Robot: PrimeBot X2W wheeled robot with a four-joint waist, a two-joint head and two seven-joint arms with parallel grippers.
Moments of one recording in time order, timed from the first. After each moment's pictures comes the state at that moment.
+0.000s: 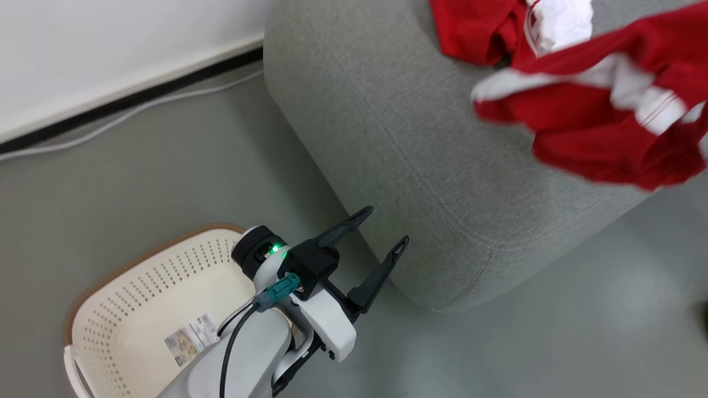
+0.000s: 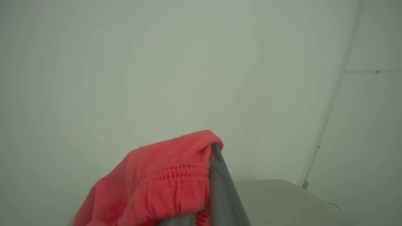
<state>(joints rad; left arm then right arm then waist) -0.51 0.15 -0.78 0.39 -0.38 -0.12 -0.26 -0.60 -0.37 -0.01 0.22 0.35 0.13 -0.26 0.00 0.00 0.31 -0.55</state>
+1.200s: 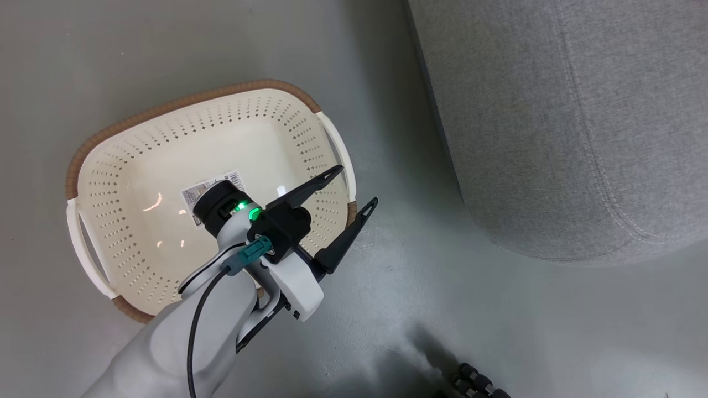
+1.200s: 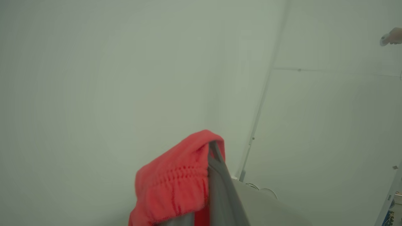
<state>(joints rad) -0.65 0.26 -0.83 0.40 -0.39 -0.12 -0.26 -1.34 -0.60 -0.59 0.74 -0.01 0.13 -0.17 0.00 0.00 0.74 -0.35</state>
